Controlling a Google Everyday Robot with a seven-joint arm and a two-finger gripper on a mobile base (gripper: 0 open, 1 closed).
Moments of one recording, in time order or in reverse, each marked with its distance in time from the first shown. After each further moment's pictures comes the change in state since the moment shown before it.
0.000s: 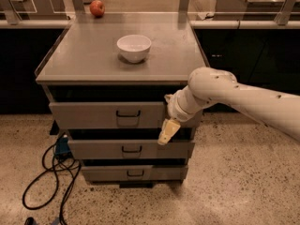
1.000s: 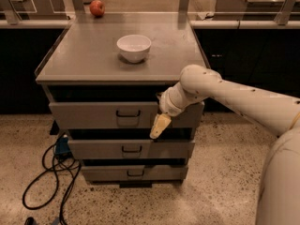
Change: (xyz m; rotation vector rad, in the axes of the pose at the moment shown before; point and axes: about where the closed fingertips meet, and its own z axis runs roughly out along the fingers) arm -0.012 -0.030 0.049 -0.059 -0.067 0.000
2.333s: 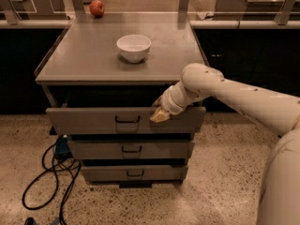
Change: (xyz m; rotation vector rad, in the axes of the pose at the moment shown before) arm 0.000 0.000 0.000 0.000 0.000 0.000
